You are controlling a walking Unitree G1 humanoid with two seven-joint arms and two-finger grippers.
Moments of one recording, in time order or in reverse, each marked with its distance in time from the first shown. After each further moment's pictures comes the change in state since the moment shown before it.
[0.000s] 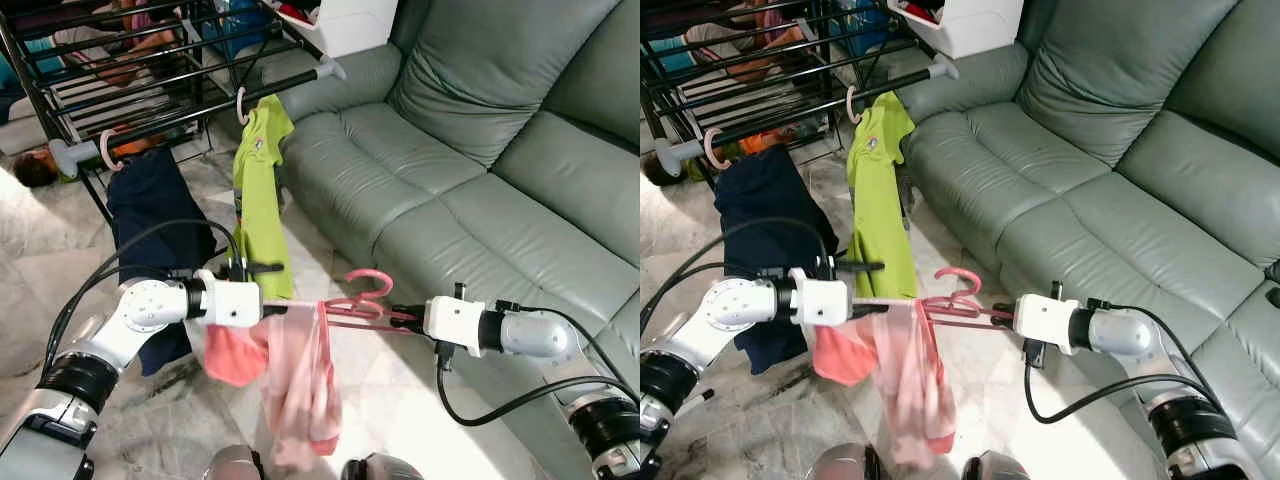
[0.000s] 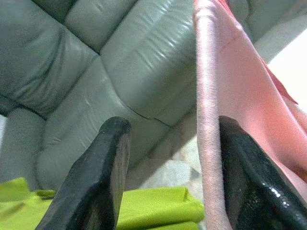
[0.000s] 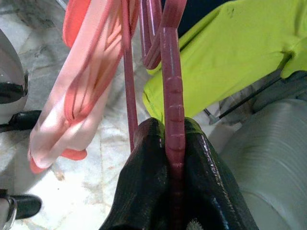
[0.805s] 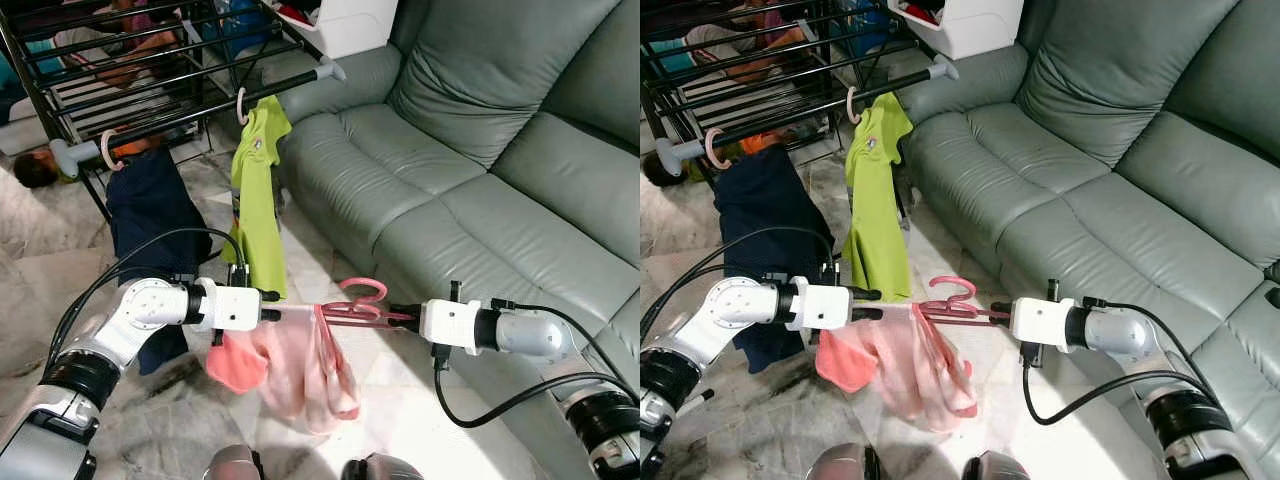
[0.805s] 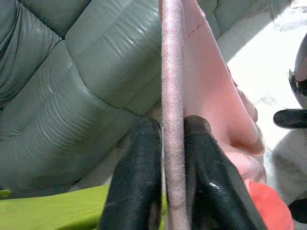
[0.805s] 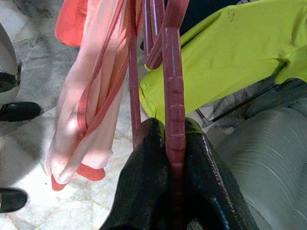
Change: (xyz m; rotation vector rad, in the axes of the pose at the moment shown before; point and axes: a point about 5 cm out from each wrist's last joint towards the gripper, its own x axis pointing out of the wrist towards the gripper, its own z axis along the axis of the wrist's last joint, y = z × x) left arm 0.002 -0.005 -0.006 -0.076 0.040 -0.127; right arm 0.005 -0.002 0.001 -0.072 0.003 0.002
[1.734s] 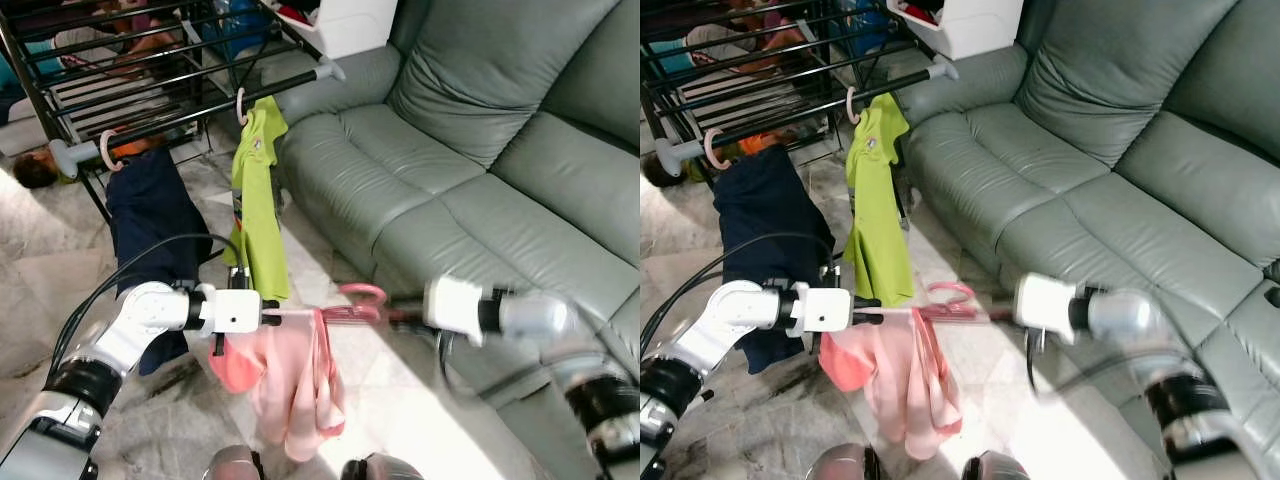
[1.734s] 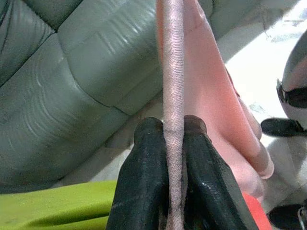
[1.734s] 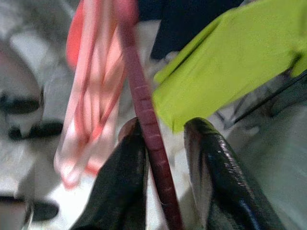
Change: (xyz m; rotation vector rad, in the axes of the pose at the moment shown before) left arm 0.002 -0.009 -0.004 -0.087 -0.006 0.000; right arm -0.006 -0.031 0.010 0.147 -0.046 0.067
